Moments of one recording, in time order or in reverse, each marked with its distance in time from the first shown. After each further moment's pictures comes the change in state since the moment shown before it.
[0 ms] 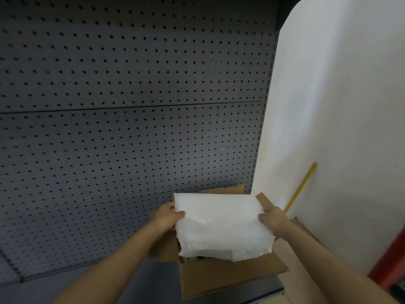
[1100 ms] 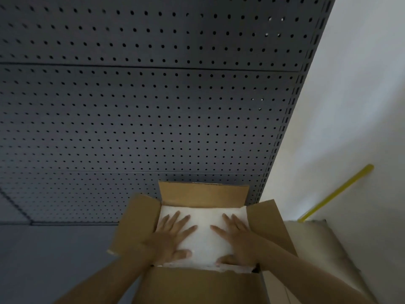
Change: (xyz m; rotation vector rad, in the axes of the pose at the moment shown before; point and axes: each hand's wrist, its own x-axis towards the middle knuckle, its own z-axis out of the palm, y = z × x) left_hand 0.045 -0.091 0.094 1.436 -0.322 0.353; right_hand 0.091 0.026 0.063 -0.891 -0.643 -0.901
